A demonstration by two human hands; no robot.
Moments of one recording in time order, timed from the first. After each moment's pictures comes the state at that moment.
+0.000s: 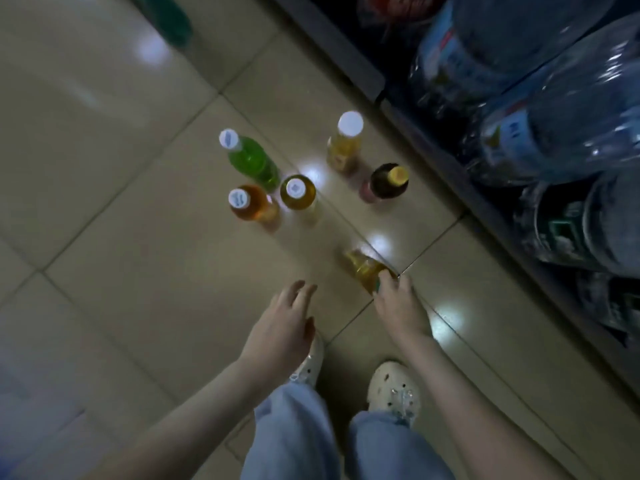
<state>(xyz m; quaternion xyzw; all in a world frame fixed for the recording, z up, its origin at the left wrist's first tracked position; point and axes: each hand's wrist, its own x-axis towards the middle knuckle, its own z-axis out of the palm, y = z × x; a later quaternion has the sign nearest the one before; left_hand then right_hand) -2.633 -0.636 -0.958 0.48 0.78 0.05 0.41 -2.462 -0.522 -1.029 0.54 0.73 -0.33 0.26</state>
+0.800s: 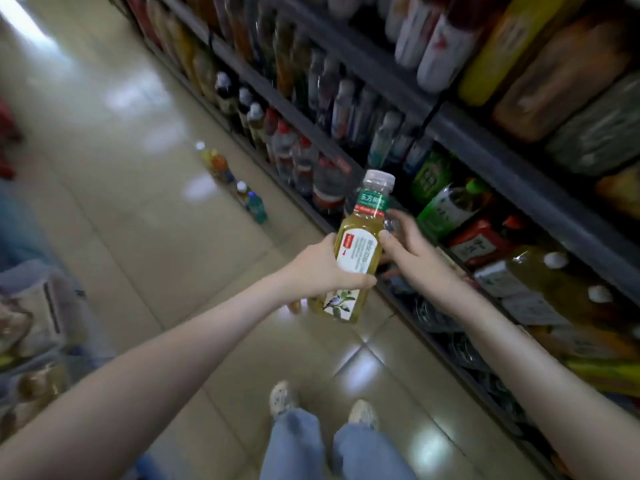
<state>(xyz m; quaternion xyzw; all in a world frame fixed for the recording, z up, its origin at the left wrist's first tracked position) -2.698 -0.562 -0.412 0.43 0.72 0.24 0.49 -2.542 -0.459 -0.400 0.41 0.70 -0.58 -0.09</state>
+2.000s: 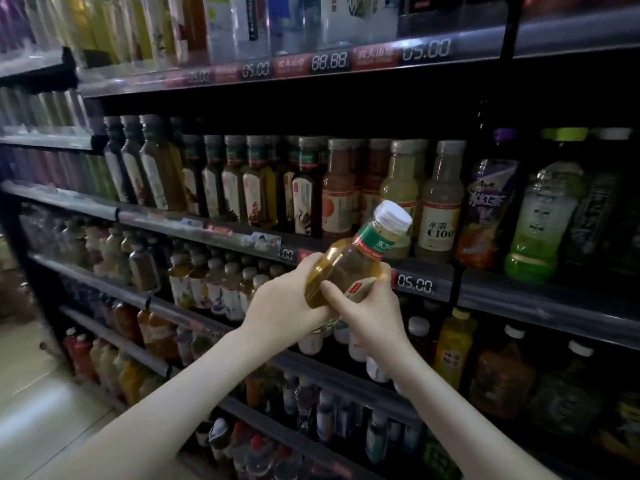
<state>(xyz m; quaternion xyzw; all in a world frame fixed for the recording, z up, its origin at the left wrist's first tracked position) -2.935 -0.369 -0.102 0.71 0.59 0.38 -0.03 -2.788 -0.337 -0.113 0.40 0.66 -0.38 -0.50</state>
